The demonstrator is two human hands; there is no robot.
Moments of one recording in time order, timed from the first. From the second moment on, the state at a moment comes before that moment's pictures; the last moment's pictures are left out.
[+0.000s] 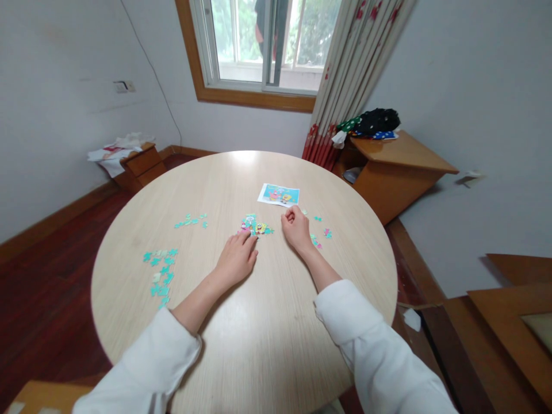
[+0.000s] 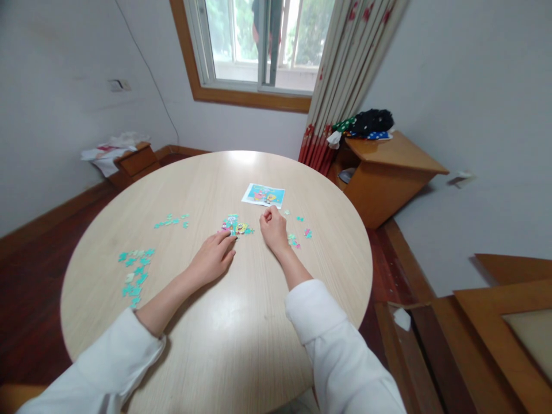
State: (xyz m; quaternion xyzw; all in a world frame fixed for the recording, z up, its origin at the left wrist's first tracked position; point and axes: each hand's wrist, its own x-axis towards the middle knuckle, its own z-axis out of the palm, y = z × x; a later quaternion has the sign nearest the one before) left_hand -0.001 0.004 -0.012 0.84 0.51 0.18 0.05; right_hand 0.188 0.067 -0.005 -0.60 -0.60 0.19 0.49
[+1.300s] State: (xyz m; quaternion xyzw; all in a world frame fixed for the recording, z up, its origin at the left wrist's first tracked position) left_hand -0.014 0.023 -0.006 0.69 0.55 0.44 0.14; right_hand 0.262 0.086 -0.020 -0.65 -0.63 0.14 0.41
